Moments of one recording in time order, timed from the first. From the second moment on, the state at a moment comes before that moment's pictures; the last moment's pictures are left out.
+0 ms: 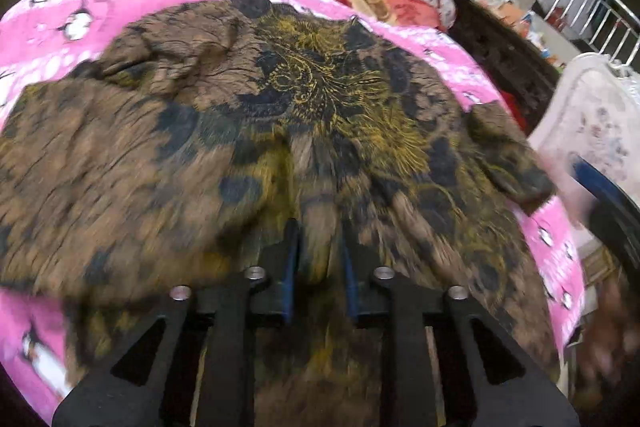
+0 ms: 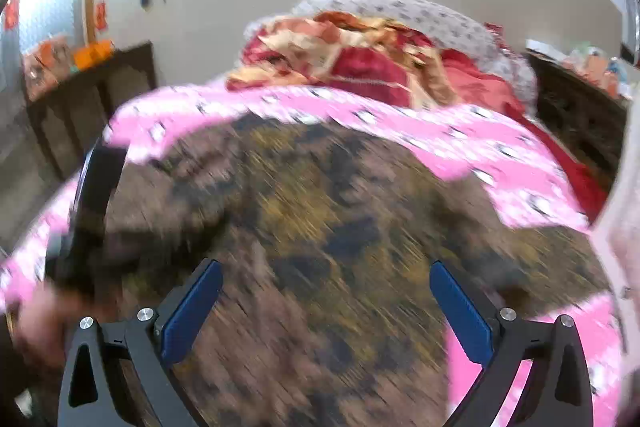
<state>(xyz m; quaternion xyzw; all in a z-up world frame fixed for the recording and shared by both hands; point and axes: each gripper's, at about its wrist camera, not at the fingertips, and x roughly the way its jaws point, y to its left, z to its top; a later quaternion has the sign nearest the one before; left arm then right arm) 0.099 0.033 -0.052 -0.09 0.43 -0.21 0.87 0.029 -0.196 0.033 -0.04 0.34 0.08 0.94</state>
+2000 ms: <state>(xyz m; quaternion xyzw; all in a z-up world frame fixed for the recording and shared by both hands) 0.048 0.078 -0.090 -0.15 0.42 -0.17 0.88 0.132 -0.135 -0.065 0.10 0.47 0.22 0.85</state>
